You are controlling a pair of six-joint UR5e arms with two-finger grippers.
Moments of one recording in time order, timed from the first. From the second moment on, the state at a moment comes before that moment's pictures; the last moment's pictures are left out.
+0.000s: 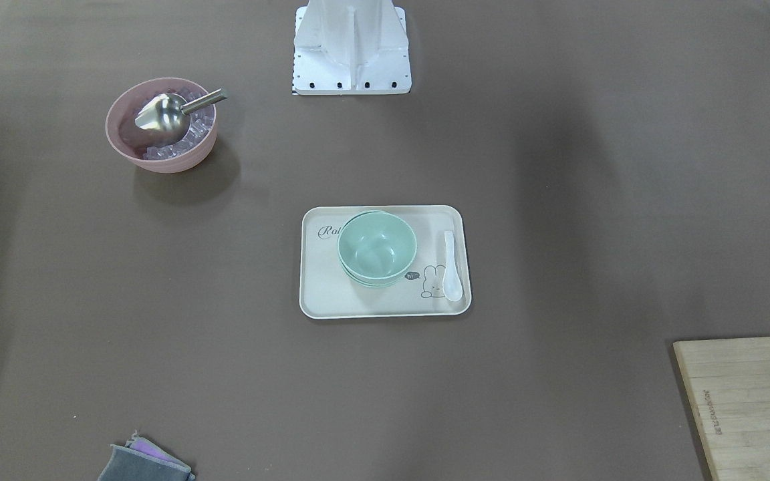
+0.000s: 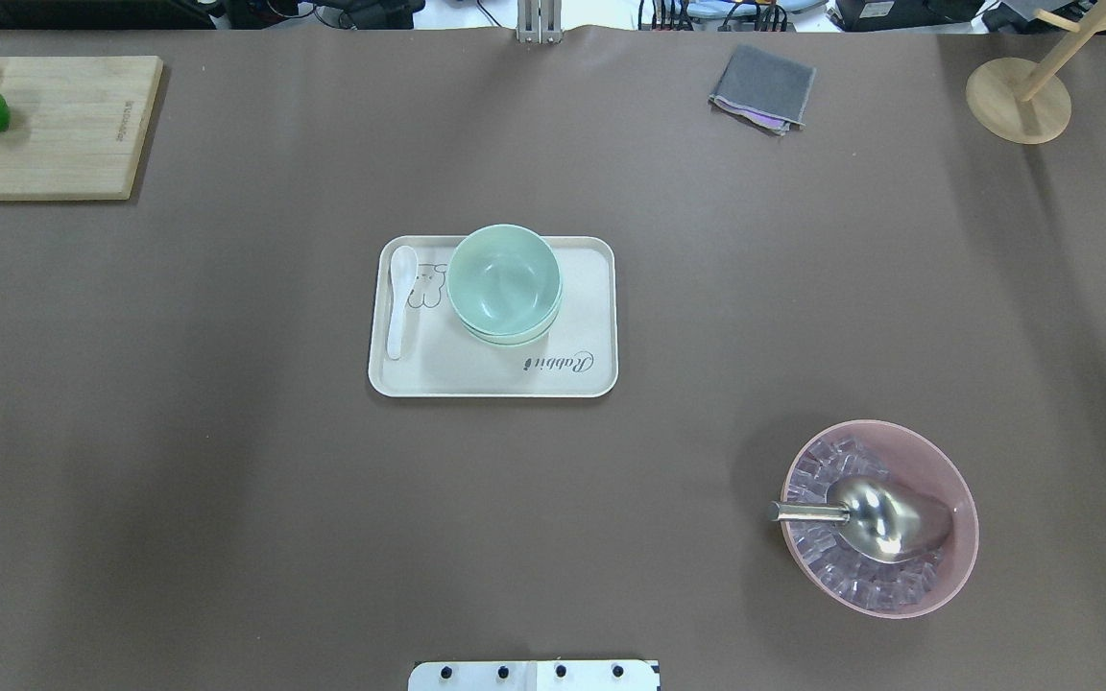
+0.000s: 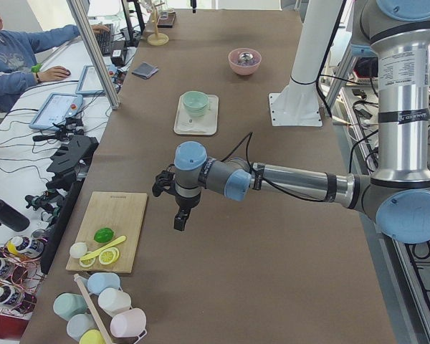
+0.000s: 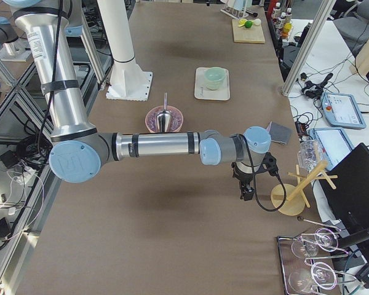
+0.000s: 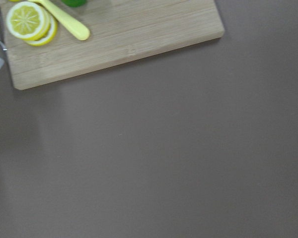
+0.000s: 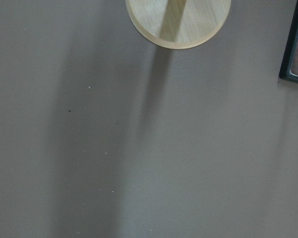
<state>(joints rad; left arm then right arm) -1.41 -1.47 -1.77 -1.74 -2.22 -0.03 1.48 -1.34 1.40 -1.51 2.31 -0.12</state>
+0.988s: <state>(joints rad) -1.42 -1.43 -1.78 -1.70 -2.31 -0.20 1.49 -1.32 1.39 -1.52 2.35 -0.13</state>
